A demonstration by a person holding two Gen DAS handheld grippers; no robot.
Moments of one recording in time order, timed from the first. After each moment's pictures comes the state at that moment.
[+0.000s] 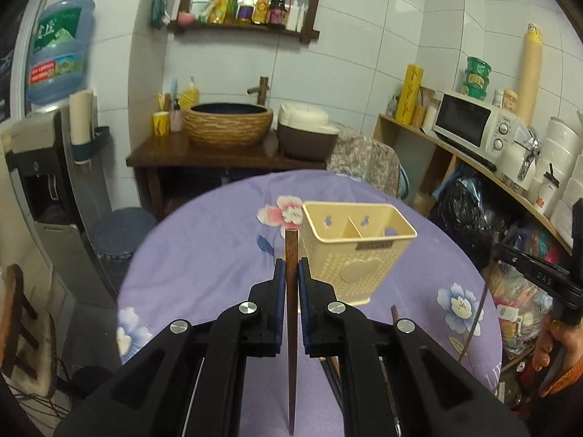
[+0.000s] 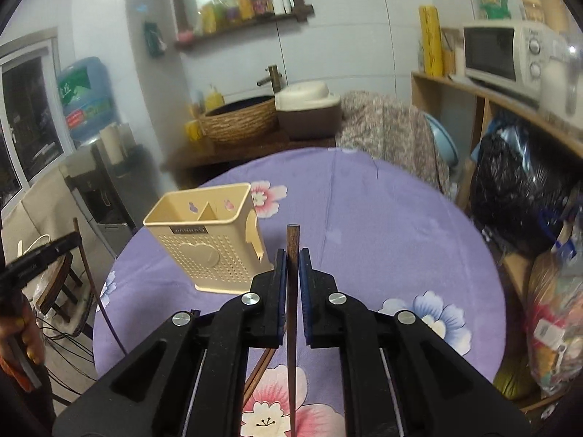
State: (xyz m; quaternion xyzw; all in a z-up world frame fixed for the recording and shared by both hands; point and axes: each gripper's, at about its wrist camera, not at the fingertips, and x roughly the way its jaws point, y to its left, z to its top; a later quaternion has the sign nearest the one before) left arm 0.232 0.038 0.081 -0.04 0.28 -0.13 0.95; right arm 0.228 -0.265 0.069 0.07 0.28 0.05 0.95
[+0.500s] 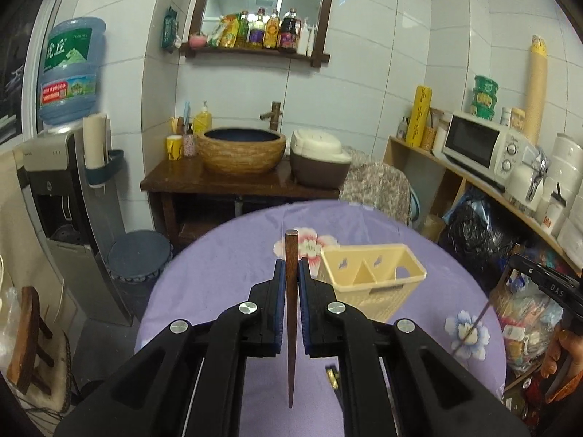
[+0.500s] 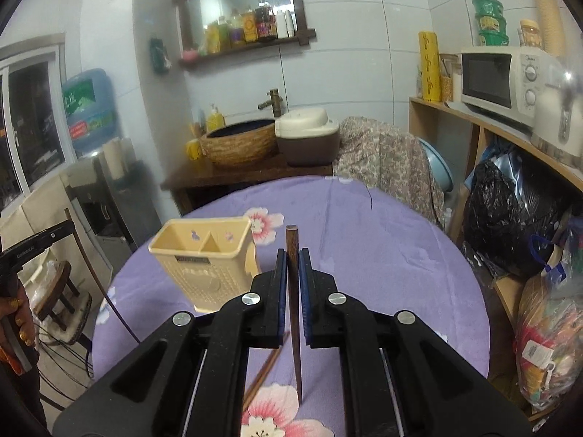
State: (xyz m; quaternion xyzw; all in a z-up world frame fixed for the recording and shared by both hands) left arm 0.236 0.054 0.121 -0.04 0.24 -0.11 0.96; right arm 0.226 -0.274 0.108 0.08 0.23 0.06 0.97
